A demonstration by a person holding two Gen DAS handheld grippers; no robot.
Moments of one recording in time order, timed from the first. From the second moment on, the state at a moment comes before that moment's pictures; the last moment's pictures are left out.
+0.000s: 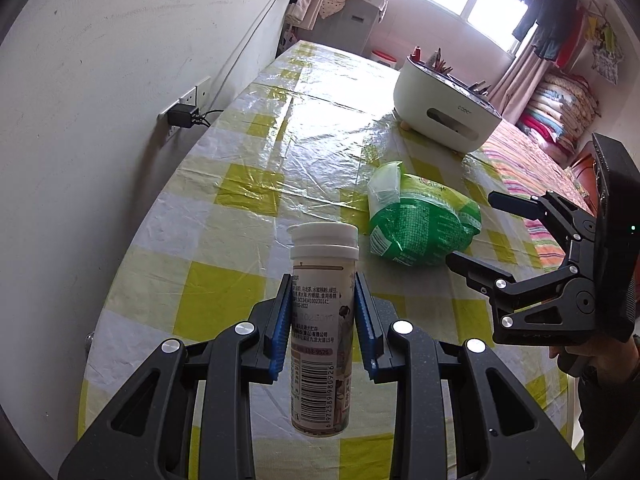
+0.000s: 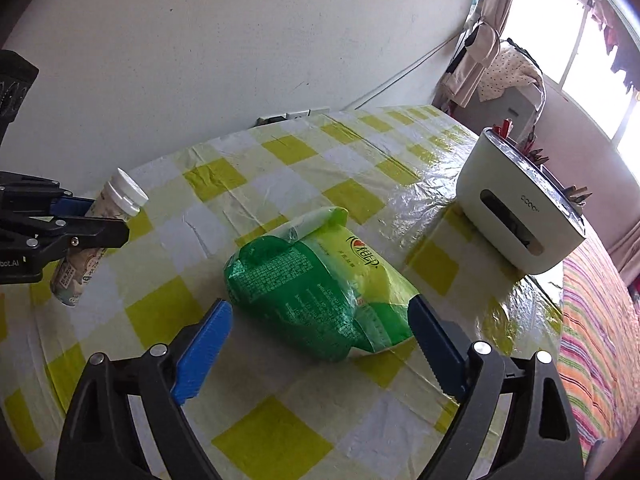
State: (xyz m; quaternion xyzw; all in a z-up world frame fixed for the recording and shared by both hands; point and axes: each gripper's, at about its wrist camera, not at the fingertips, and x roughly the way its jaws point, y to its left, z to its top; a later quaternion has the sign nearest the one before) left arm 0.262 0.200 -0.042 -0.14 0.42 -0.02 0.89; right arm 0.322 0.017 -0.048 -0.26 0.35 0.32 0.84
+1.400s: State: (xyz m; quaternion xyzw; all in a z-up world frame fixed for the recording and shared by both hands) left arm 0.241 0.172 -0.026 -0.15 0.41 -0.06 0.90; right arm 0.301 -0.010 -0.096 -0.17 0.46 0.26 0.83
